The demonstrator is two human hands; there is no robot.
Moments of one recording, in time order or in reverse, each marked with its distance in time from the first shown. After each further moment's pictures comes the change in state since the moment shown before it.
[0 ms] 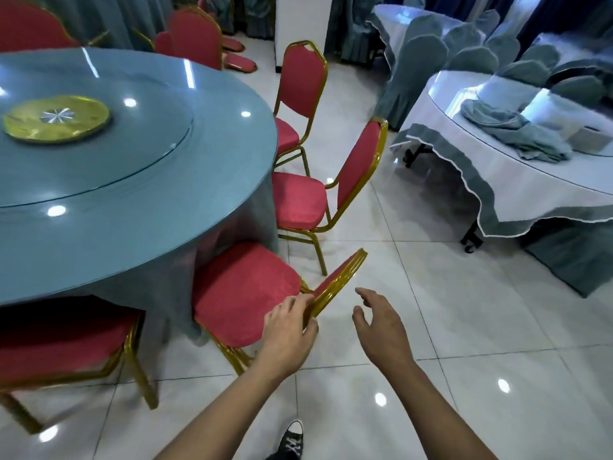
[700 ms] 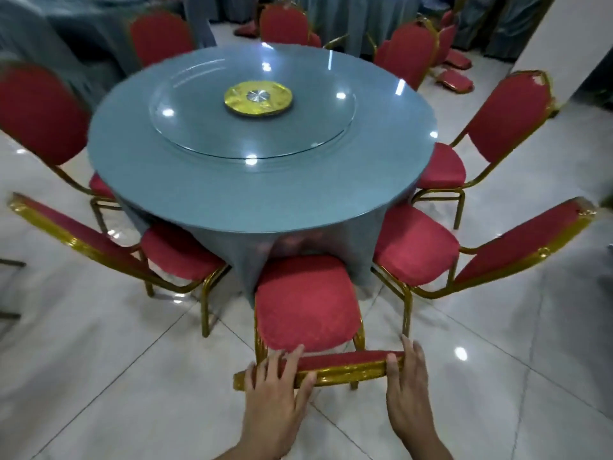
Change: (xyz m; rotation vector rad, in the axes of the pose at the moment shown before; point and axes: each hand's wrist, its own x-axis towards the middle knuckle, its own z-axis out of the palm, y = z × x) left_hand 0.050 0.042 0.093 0.177 0.301 -0.756; right_hand 0.205 0.084 0.036 0.028 -0.473 -0.239
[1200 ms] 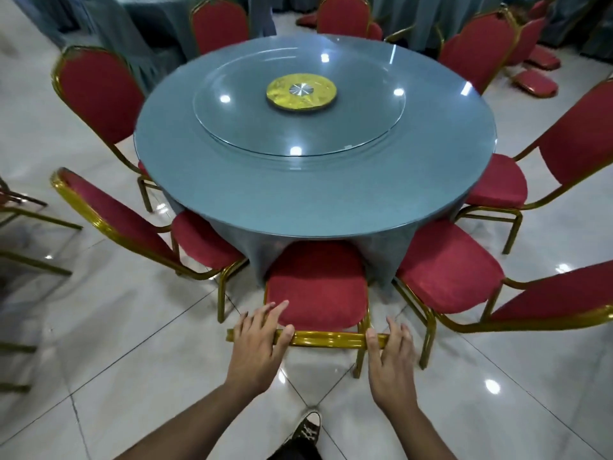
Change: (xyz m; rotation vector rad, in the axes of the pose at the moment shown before) left_hand 0.100 -0.004 -0.017 -0.145 0.289 -0.063; right_hand 0.105 -0.048 0.005 0.016 -0.113 -0.295
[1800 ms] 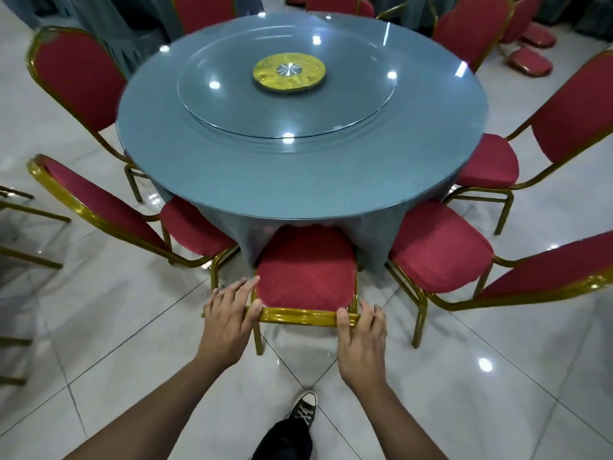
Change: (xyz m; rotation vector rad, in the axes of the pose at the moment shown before) left_hand 0.007 -0.031 -0.007 0.063 0.018 -0.018; right_hand -0.013 -0.013 0.022 0.023 -0.016 0.068
